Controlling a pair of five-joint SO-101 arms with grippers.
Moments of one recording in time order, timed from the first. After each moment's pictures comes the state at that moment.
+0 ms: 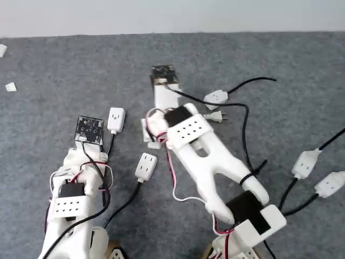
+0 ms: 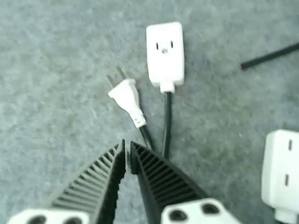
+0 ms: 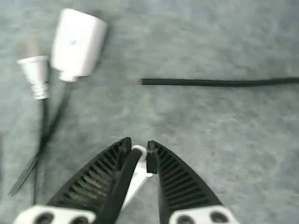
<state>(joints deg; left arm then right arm) -9.6 -48.4 80.6 28.7 -11.0 -33.8 3.5 10.6 59.4 -22.5</state>
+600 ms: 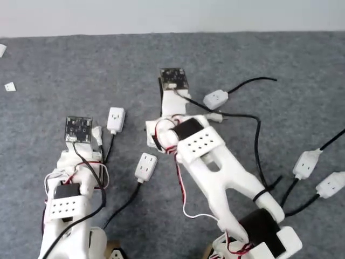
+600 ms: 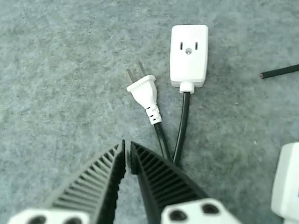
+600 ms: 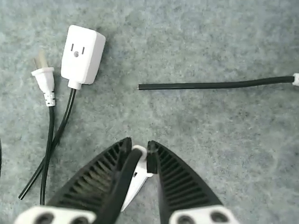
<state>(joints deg) -12.8 -48.4 80.7 28.7 -7.3 -33.8 -7.0 22.6 51.7 -24.0</state>
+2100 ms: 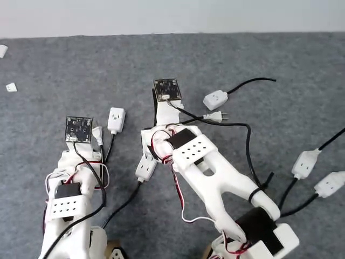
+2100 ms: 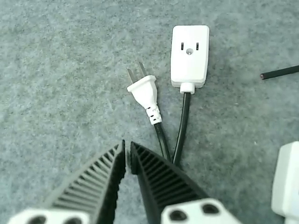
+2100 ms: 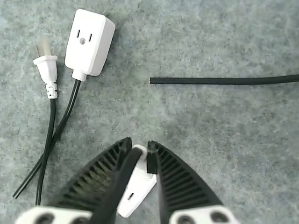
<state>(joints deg) -12.8 -48.4 80.7 28.7 -7.2 -36.4 -5.6 29.8 43.3 -23.9</state>
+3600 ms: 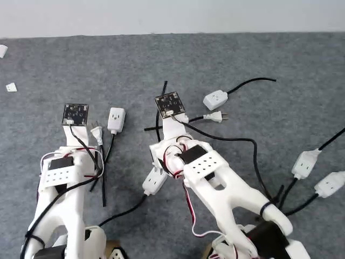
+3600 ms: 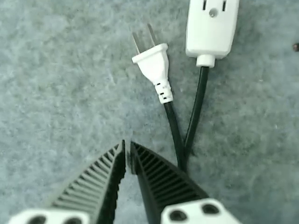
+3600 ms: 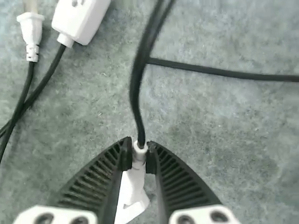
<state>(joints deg) -15.6 -26.4 63.2 39.7 -9.6 -34.8 -15.5 45.1 34.4 -11.9</state>
